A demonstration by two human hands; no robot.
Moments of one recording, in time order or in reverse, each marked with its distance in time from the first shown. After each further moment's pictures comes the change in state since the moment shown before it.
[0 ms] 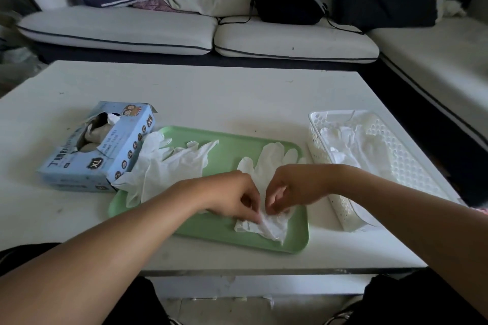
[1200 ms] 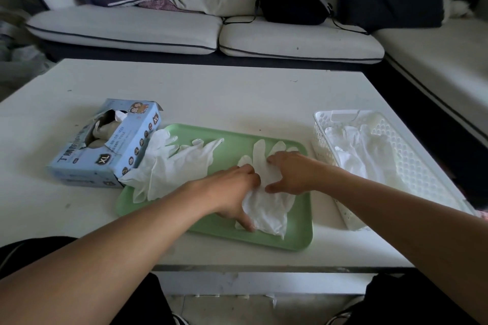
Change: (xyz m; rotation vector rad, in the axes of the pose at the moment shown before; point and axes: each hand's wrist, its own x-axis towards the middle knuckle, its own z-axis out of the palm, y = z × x) left_hand 0.001 -0.004 0.010 0.377 0.095 -0.091; right_hand 0.046 0.028 0.012 -0.265 0.295 0.310
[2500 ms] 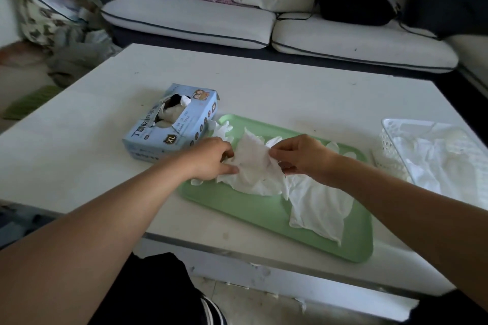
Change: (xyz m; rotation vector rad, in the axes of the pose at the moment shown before) left_hand -0.068 -0.128 -0.004 -0.229 0.206 -0.398; right_hand 0.024 -0.094 -0.020 1.147 -0.004 -0.071
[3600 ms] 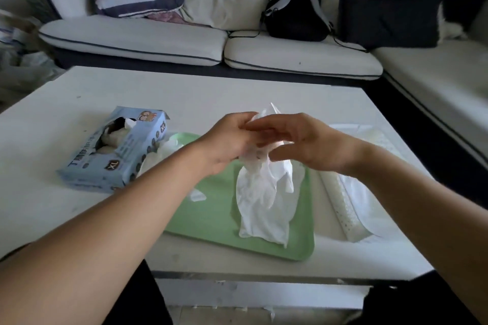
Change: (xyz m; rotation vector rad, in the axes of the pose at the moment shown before) left_hand 0.006 0.156 -0.040 -1.167 0.013 0.214; right_hand -0.099 -0.058 -0.078 -0.250 -0.019 -0.350
